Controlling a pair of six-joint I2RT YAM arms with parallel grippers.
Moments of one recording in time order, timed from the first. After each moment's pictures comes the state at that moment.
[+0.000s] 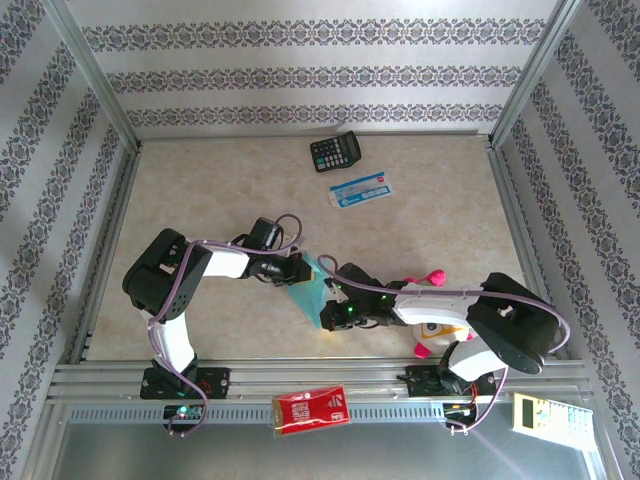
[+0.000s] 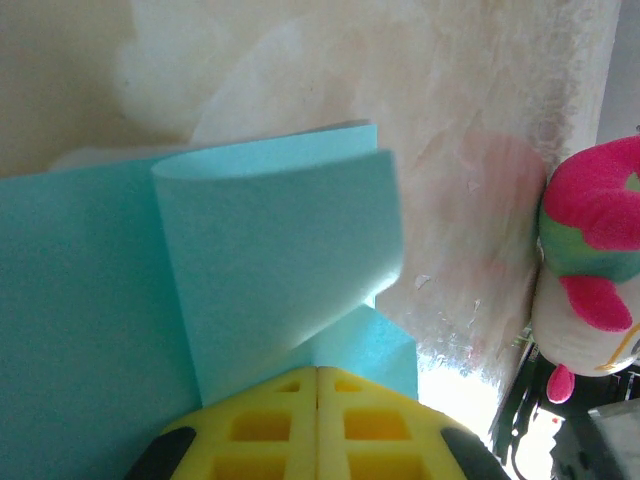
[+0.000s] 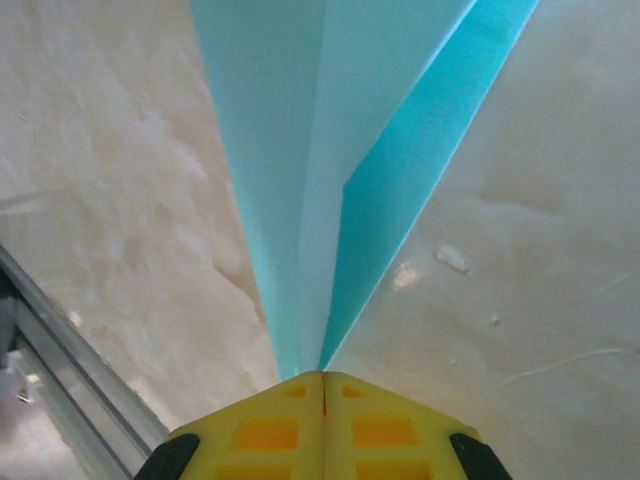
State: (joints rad) left arm -0.47 1.84 0.79 0.08 0.73 -0.63; right arm 0.91 1.46 0.56 -0.07 -0.37 0.79
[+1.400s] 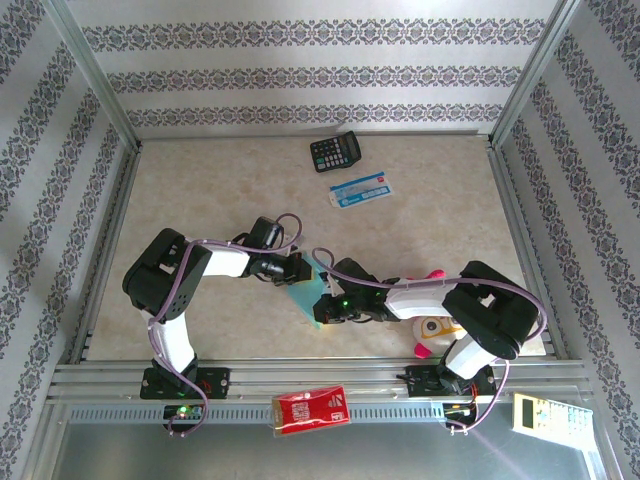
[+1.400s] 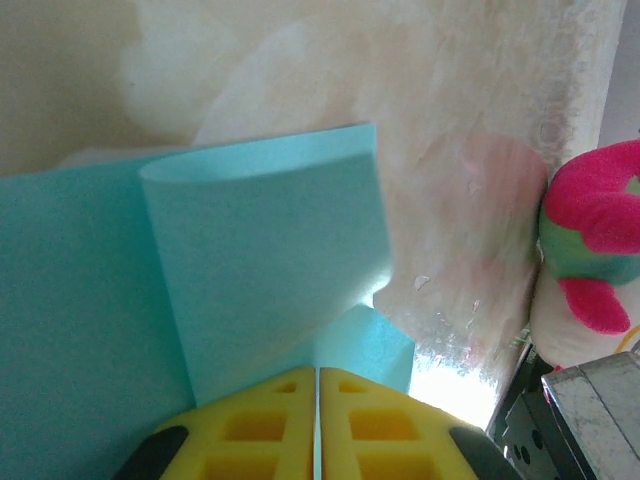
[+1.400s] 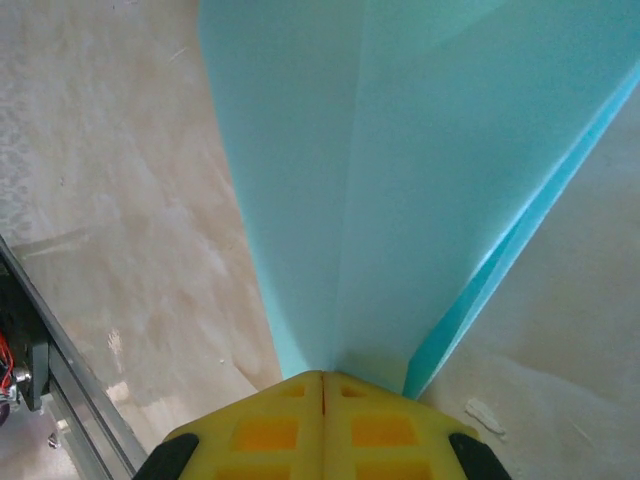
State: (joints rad) left arm -0.47 1.84 0.81 0.04 0.73 -0.64; right arm 0.89 1.59 0.55 0.13 -0.42 0.80
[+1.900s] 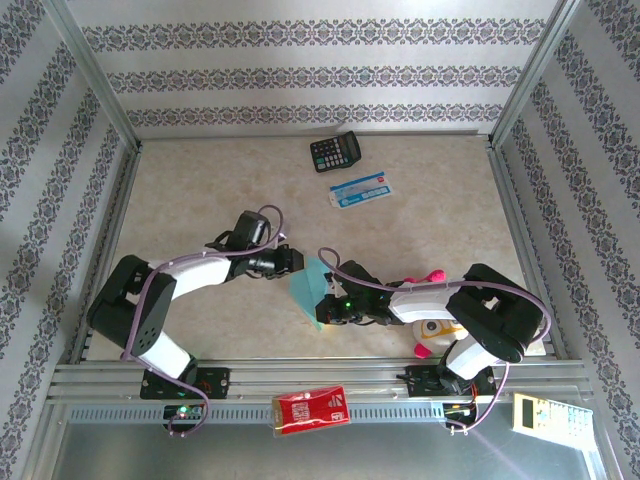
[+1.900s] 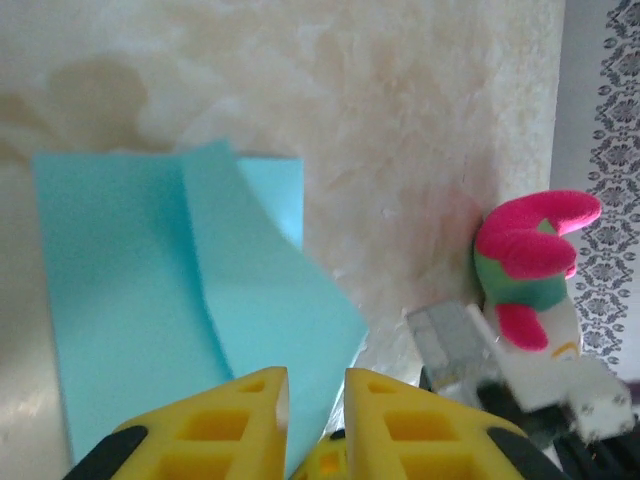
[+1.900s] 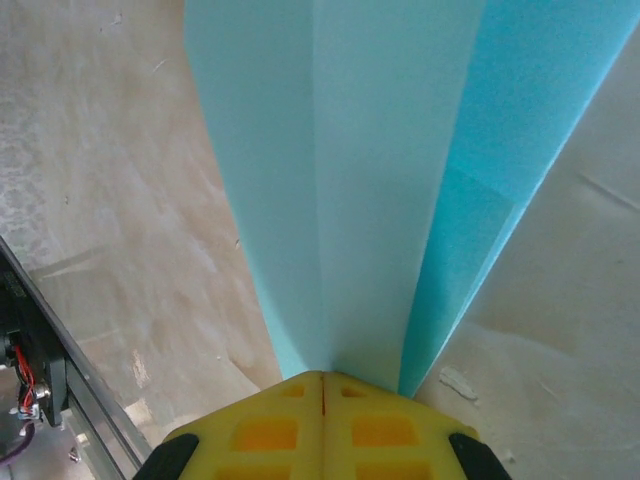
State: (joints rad) left arm -0.46 1.56 0.71 -0.02 0.64 -0.75; right arm 0.89 1.56 0.51 0.16 -0.40 0.89
